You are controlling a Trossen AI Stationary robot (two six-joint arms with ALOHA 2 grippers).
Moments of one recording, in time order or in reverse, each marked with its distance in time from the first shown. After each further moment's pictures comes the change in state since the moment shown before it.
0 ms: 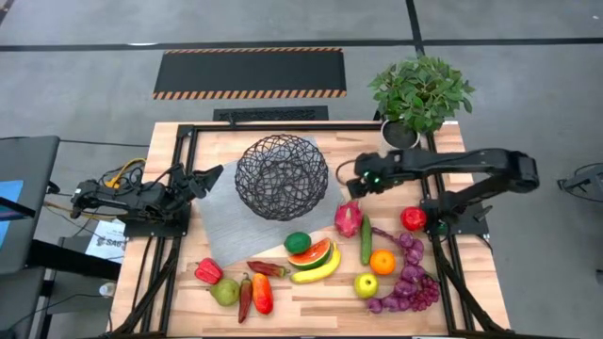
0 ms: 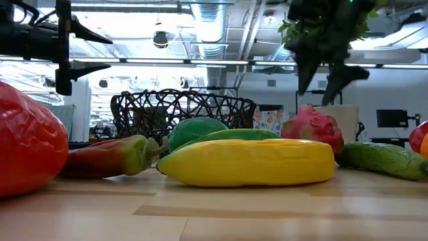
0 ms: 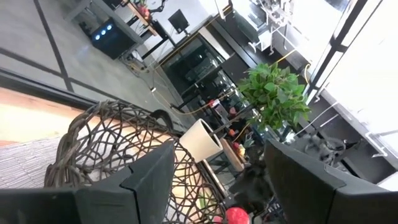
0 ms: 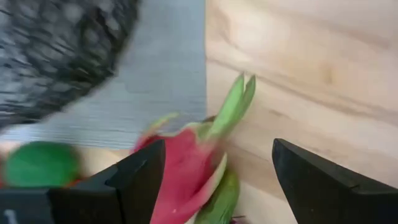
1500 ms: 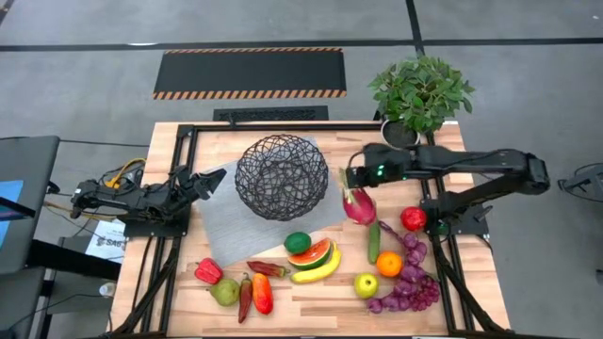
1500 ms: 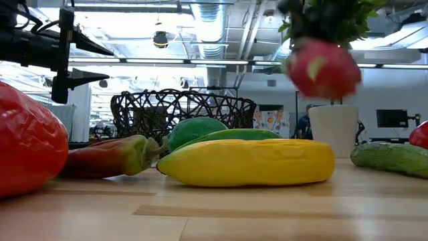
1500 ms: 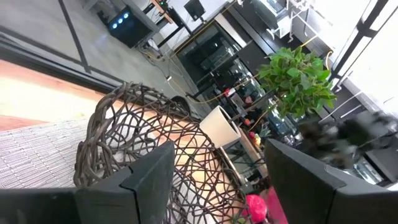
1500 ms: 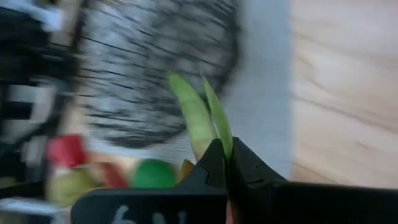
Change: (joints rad) left arm 0.000 0.000 0.000 -0.135 -0.008 -0.085; right arm 0.045 -0.135 0.103 0.177 0.034 0.048
